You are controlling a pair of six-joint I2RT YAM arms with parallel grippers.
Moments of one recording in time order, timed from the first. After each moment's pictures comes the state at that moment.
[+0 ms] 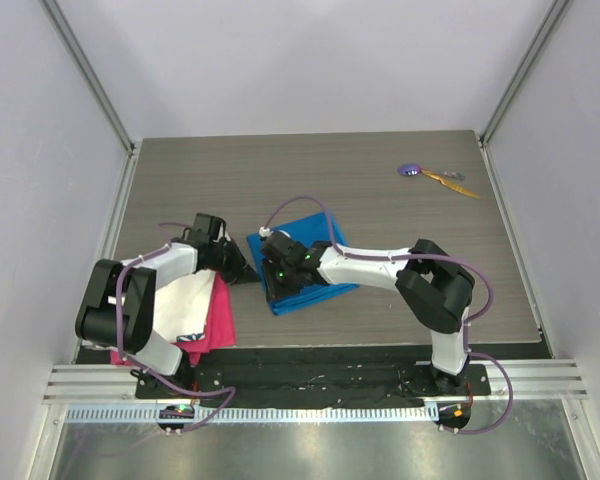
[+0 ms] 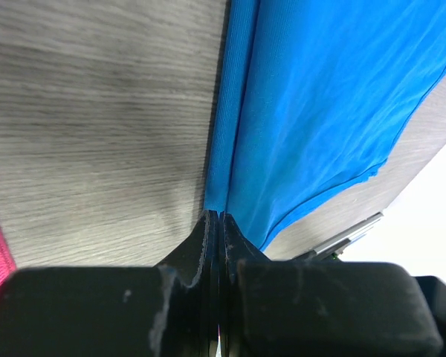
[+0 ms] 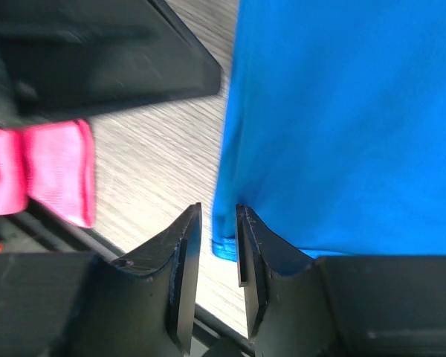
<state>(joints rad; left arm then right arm) -0.24 1.55 0.72 -0.28 0.46 -0.84 1.02 1.90 1.28 -0.35 -0.06 0.65</state>
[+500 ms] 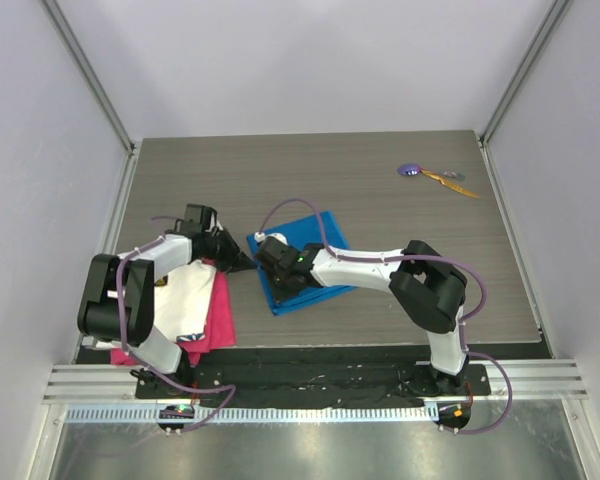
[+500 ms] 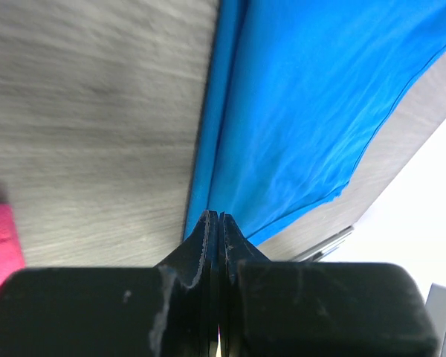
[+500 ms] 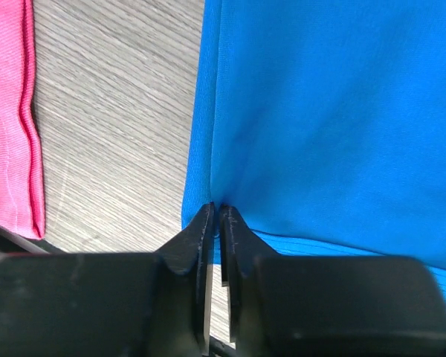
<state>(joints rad) -0.16 1.58 0.79 -0.28 0.49 -0.85 1.05 1.94 1.33 -0.45 0.05 0.60</state>
